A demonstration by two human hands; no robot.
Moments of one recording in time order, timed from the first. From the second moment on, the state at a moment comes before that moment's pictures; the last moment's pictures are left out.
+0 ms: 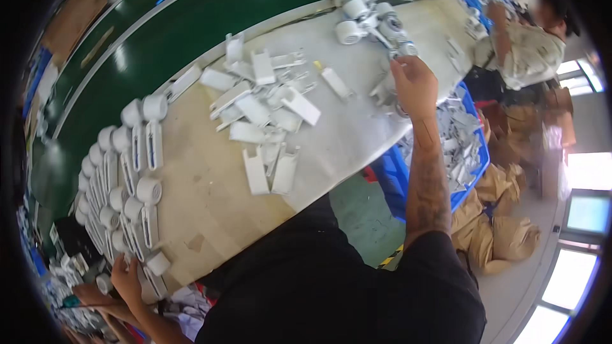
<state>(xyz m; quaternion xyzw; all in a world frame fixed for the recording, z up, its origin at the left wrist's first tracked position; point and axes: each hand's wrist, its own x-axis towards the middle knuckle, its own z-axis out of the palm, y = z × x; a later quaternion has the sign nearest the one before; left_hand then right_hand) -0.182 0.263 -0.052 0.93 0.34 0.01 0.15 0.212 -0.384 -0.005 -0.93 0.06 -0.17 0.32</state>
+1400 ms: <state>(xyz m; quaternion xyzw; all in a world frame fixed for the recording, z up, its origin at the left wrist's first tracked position) 0.037 0.054 0.026 0.40 0.02 -0.05 0.92 0.167 -0.116 0.053 -0.53 -0.28 0.23 0.77</state>
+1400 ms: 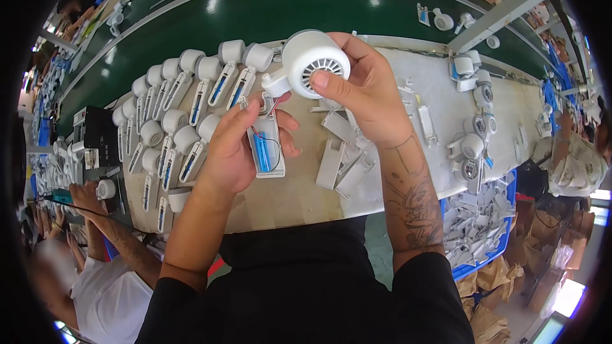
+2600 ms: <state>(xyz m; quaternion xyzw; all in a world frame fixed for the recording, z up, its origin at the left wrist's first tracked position) 0.013 0.068 0.027 0.52 0.10 -0.06 0.85 0.161 -0.087 0.056 -0.67 -0.37 0.29 0.57</state>
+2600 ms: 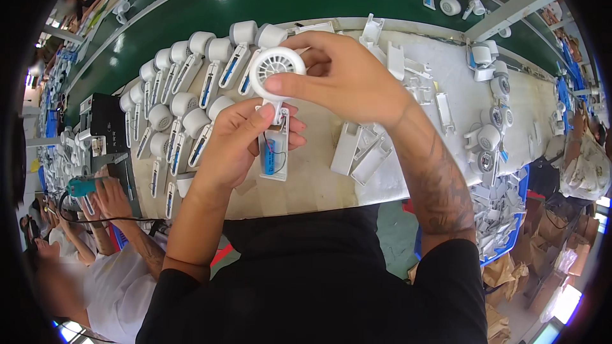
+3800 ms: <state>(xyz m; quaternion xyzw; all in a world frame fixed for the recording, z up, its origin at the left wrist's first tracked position) 0.000 0.077 0.018 0.36 0.16 0.11 0.91 0.078 -0.083 0.016 -0.65 -0.21 0.25 0.69</state>
